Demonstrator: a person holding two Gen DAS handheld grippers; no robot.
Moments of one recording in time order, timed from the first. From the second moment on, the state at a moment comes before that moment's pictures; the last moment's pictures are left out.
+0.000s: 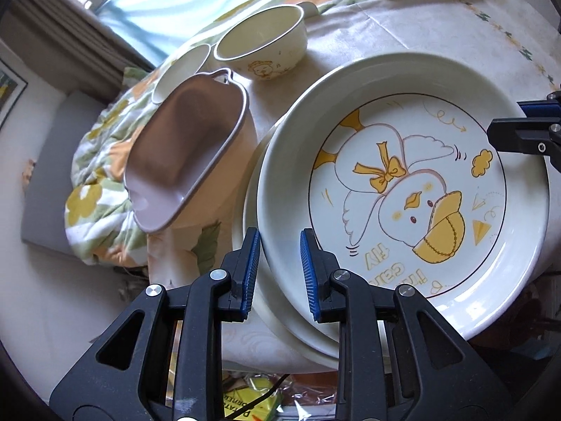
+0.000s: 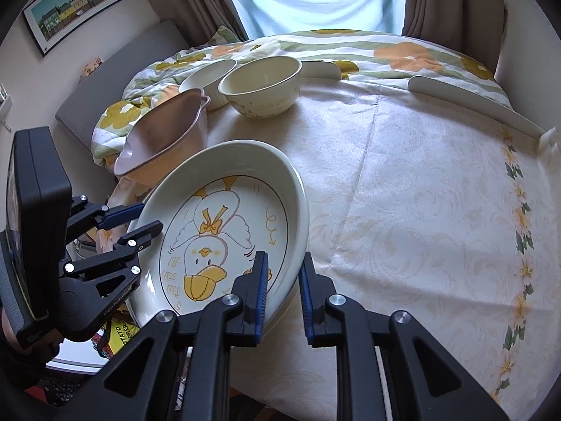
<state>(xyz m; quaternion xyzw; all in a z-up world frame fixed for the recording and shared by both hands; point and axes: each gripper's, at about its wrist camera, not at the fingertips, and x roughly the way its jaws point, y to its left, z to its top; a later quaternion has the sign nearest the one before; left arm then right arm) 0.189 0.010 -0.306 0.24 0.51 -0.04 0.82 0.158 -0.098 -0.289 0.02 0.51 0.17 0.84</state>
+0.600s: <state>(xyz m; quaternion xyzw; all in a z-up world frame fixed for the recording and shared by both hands) 0.190 0.028 -0.292 0.20 0.52 -0.04 0.83 0.162 -0.091 -0.292 0.01 0.52 0.17 0.84</state>
